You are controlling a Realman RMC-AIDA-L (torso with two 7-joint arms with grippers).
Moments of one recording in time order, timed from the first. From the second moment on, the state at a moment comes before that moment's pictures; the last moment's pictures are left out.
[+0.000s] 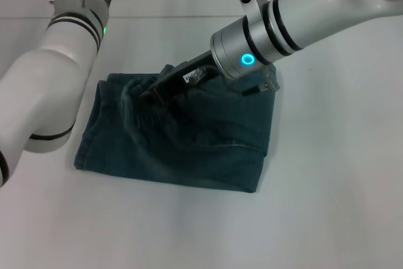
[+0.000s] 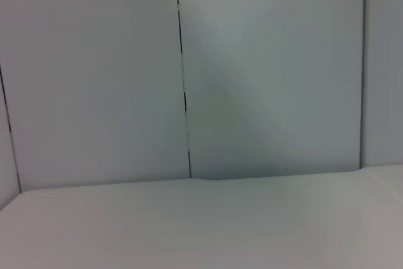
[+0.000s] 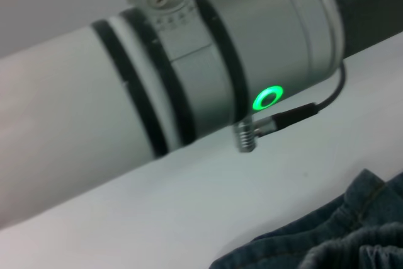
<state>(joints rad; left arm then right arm) -0.70 -2.18 1.76 0.75 1.50 -0.42 -1.94 1.15 2.09 -1.30 -0.39 -1.92 -1.10 2.13</state>
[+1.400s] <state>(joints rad) -0.52 -2.18 1.70 0.90 1.49 0.08 -1.94 0.44 2.09 -1.15 -0.75 -1.56 -1.36 1.64</state>
